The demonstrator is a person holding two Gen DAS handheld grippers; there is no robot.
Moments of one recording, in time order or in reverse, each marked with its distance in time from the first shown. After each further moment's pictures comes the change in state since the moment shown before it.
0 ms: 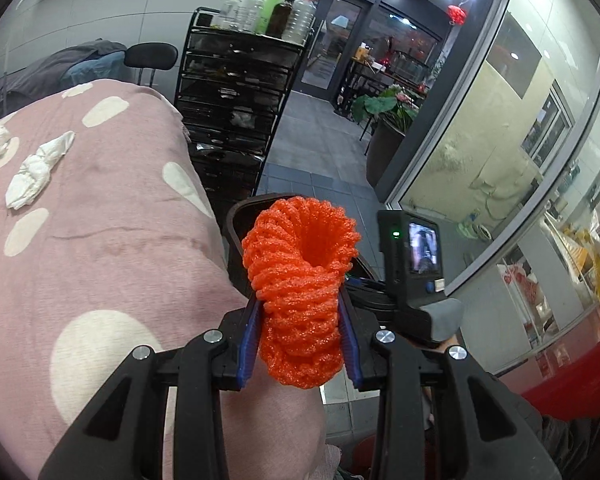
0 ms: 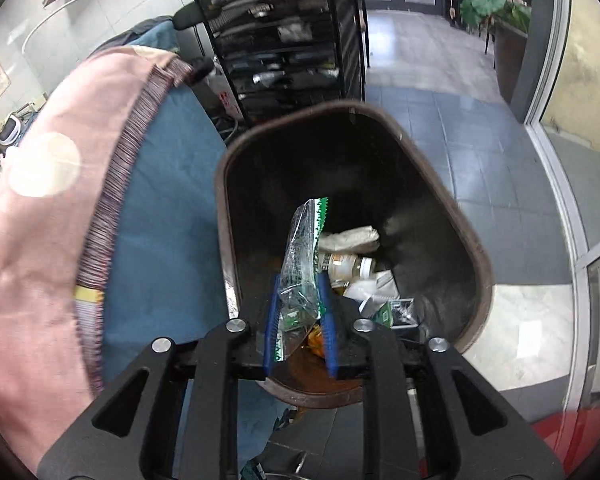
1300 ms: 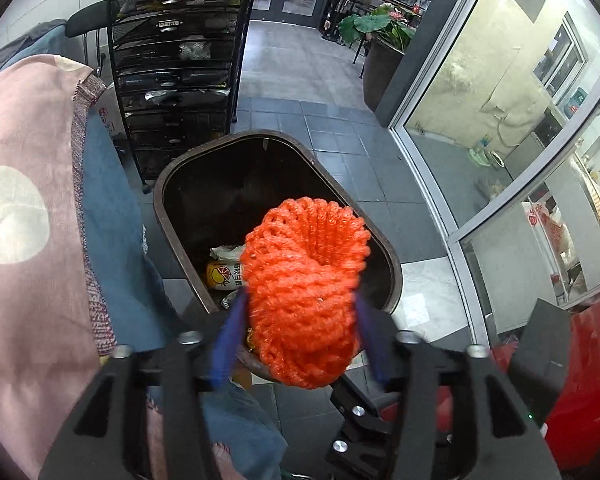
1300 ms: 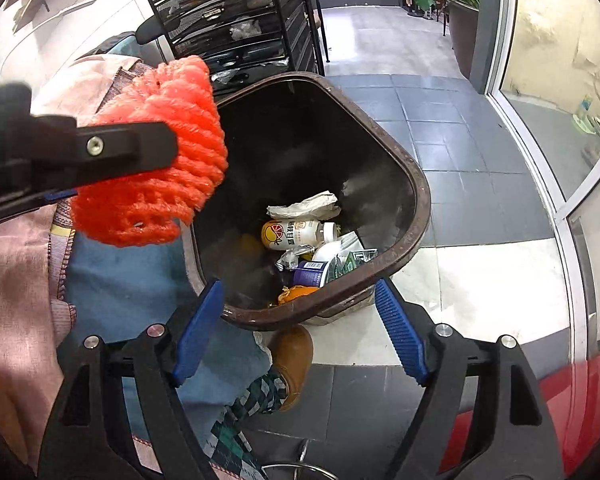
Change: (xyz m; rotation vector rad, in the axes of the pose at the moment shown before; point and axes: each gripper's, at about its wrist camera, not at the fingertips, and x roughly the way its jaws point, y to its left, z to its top) left arm 0.157 -0.042 0.027 0.106 0.272 0.025; right arm -0.031 -0.028 -0.060 0.111 -0.040 -0.066
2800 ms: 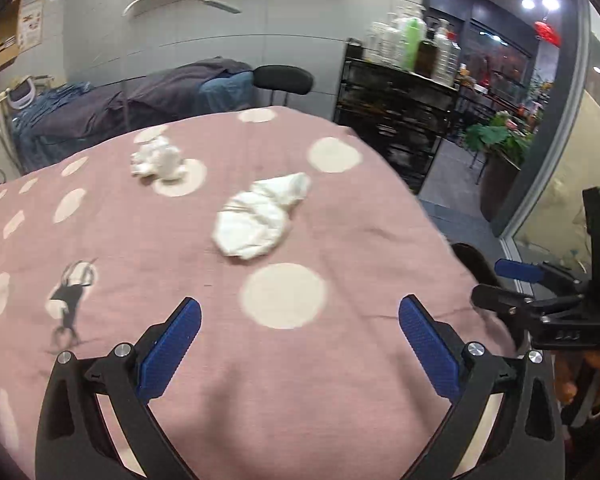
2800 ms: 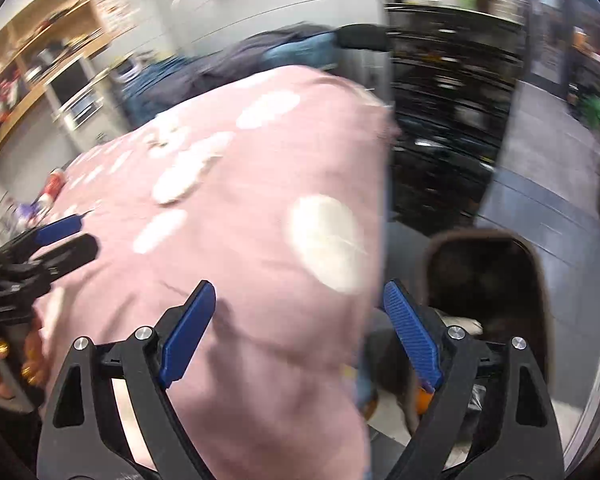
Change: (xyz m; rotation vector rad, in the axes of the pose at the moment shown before) left arm -0.214 0.213 -0.068 -0.254 -0.320 0.377; right arm -0.057 0.230 0.094 -0.555 -0.016 0.423
